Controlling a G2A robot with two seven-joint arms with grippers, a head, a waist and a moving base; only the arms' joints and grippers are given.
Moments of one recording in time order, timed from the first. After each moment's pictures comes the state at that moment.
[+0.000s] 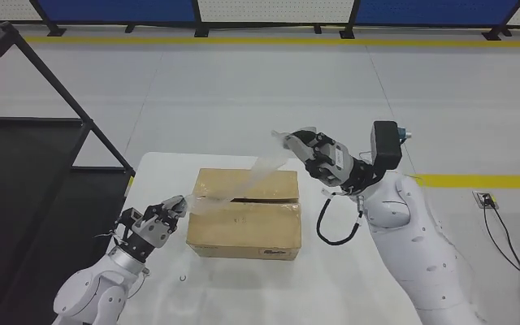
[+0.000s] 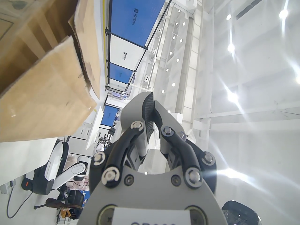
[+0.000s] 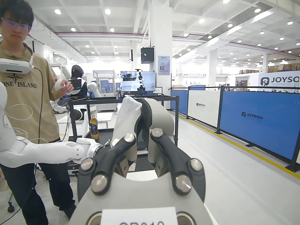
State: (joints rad) left arm 1.33 -1.13 -1.61 -1.81 -0.84 0.21 -0.42; right arm -0.58 -1.31 1.18 -1.36 -0.79 -1.01 -0.14
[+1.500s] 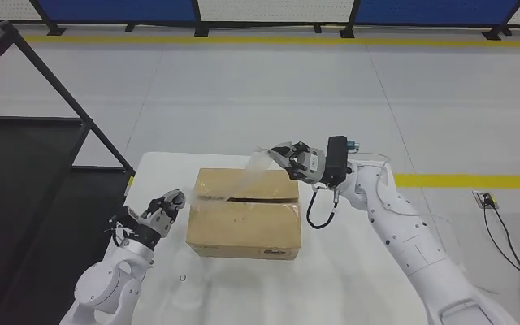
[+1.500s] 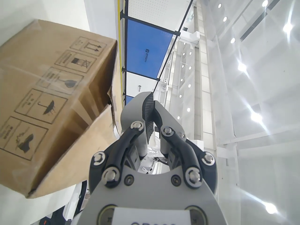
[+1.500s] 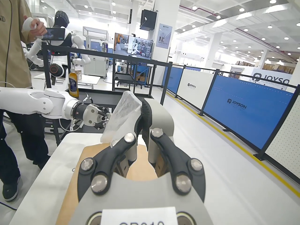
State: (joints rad) left arm 1.26 -1.14 -1.52 -1.75 -0.64 0.17 -0.18; right arm -0.33 -1.32 0.87 -0.85 -1.42 -0.96 -0.83
